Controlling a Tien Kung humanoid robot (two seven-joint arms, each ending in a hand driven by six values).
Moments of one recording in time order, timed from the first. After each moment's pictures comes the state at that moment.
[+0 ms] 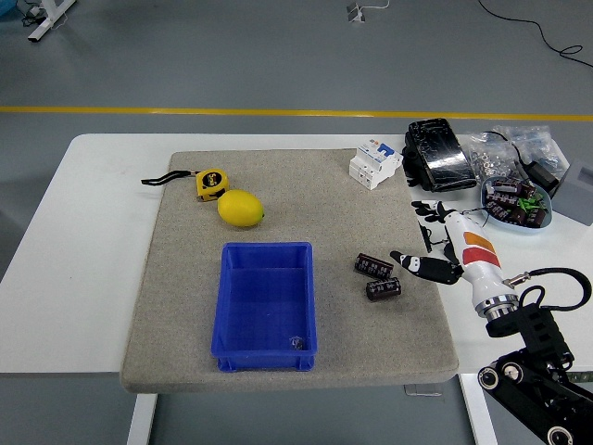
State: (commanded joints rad) left arm -0.08 0.07 -0.37 -0.20 0.29 0.35 0.10; right arm 0.41 -0.27 0.74 1.22 -1.77 -0.62 -0.06
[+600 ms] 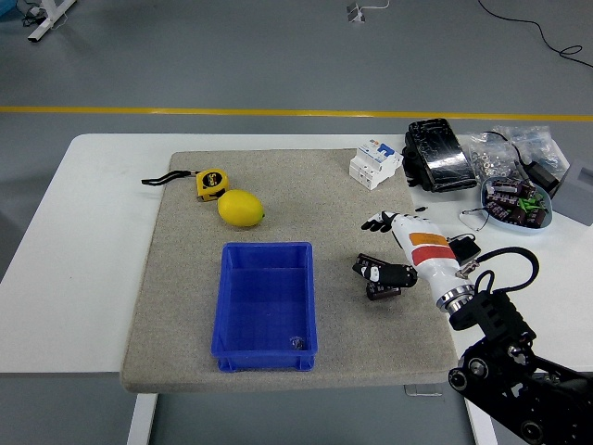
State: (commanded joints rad) left arm -0.08 0.07 -0.37 -0.20 0.30 0.35 0.10; right arm 0.53 -0.23 0.56 1.15 -1.81 -0.58 -0.11
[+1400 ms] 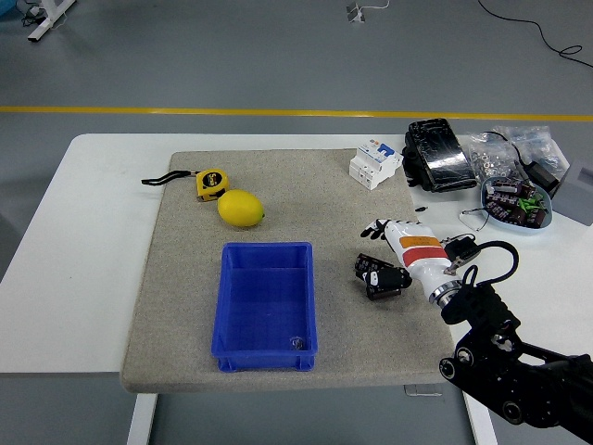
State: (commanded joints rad) left arm -0.09 0.07 -0.37 -0.20 0.29 0.36 0.10; right arm 0.63 -0.18 0.44 0.94 -1.78 -0.58 -0.10
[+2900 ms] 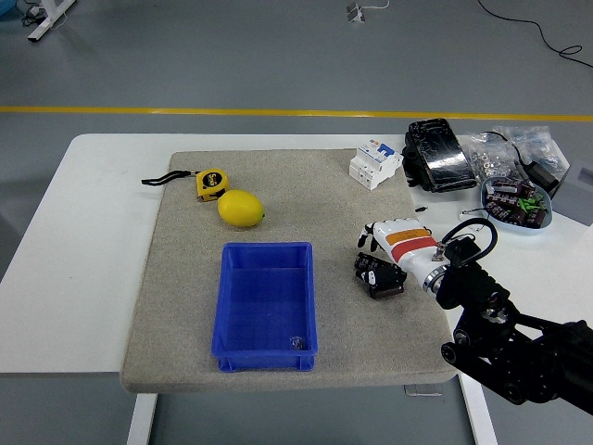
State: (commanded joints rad) left arm -0.09 0.09 -0.38 -0.20 0.31 0.36 0.11; right arm 0.76 -0.18 0.31 0.89 -1.81 -0.42 -0.15
